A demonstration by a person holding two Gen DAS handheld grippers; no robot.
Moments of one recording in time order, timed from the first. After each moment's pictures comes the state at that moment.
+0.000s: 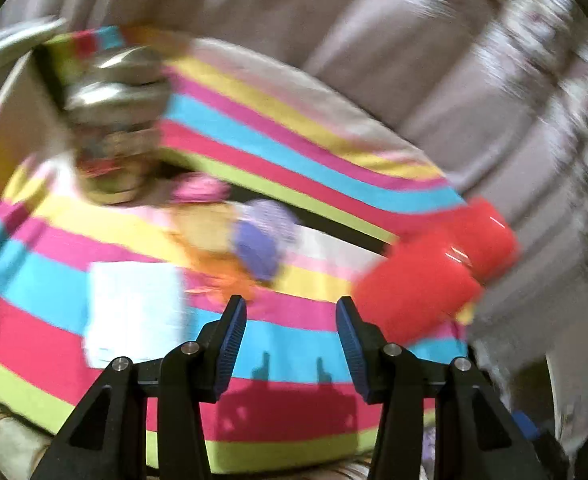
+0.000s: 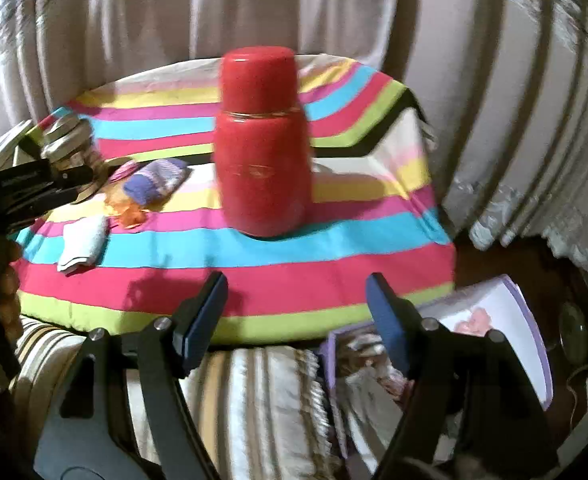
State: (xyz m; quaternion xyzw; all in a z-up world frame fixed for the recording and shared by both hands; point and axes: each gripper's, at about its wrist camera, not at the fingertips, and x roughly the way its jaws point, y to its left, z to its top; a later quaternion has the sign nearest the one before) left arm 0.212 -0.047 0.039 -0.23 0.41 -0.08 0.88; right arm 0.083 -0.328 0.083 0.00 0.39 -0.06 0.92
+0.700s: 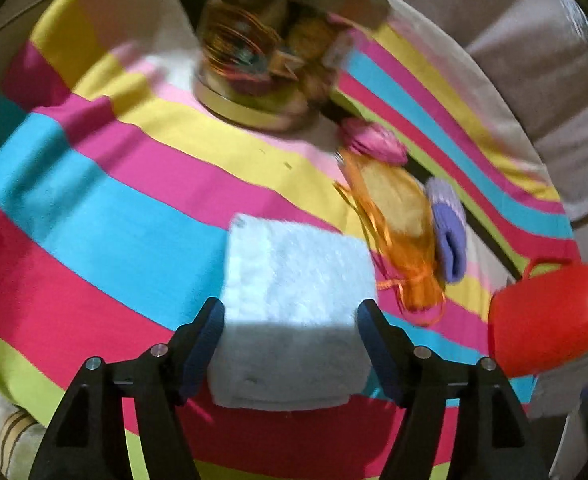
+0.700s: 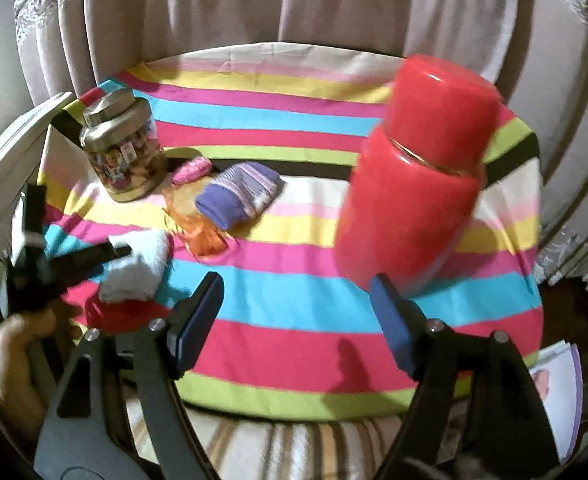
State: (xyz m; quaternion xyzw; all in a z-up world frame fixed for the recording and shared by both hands) left arm 0.248 0.023 -0.061 -0.25 0.50 0.04 0.83; right arm 0.193 -0.231 0.071 -0.02 0.41 0.03 0.91
